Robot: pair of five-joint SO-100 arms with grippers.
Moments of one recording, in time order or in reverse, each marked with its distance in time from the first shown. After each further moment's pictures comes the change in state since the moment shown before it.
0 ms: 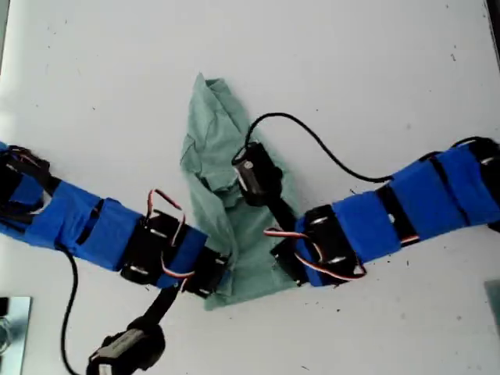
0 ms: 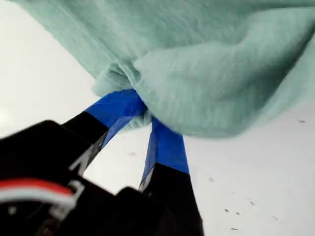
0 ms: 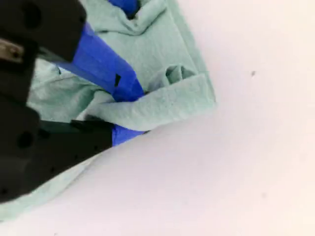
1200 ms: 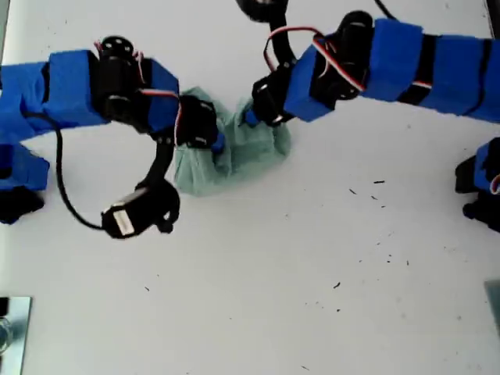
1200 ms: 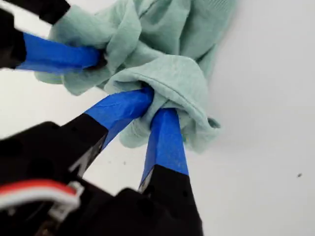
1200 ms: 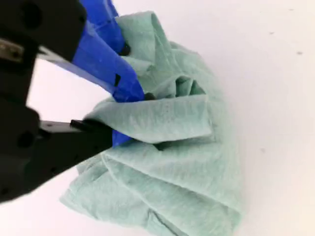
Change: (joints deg) arm 0 -31.6 23.5 12.8 7.0 12.9; arm 1 34.5 11.0 2.0 -12.5 -27.9
